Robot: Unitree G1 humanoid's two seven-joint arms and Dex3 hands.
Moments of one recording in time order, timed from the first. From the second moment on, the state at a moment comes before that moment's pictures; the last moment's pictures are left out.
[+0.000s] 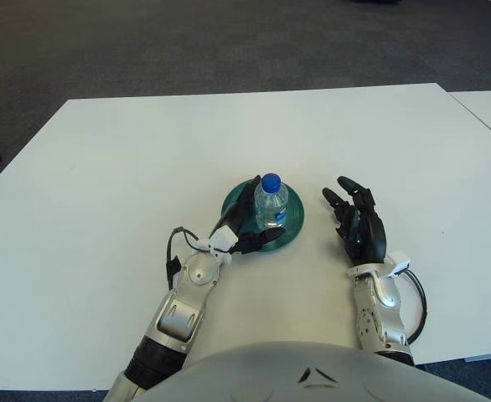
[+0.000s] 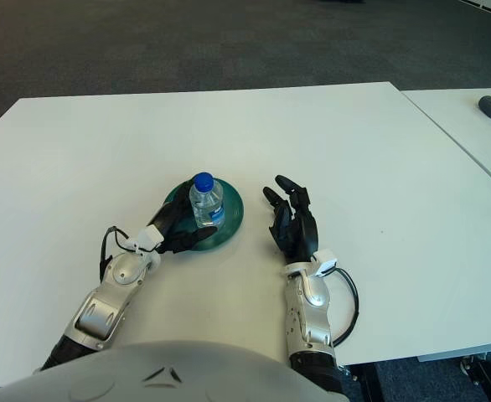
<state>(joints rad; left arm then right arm) 0.13 0.11 -0.36 -0.21 0.21 0.16 -0.11 0.20 0.11 -0.04 0.15 0.25 -0.35 0.18</state>
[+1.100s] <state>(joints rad) 0.16 -0.04 -0.25 0.06 0.37 -0.31 0.38 0.17 0.11 -0.05 0.18 0.24 -0.36 0.19</state>
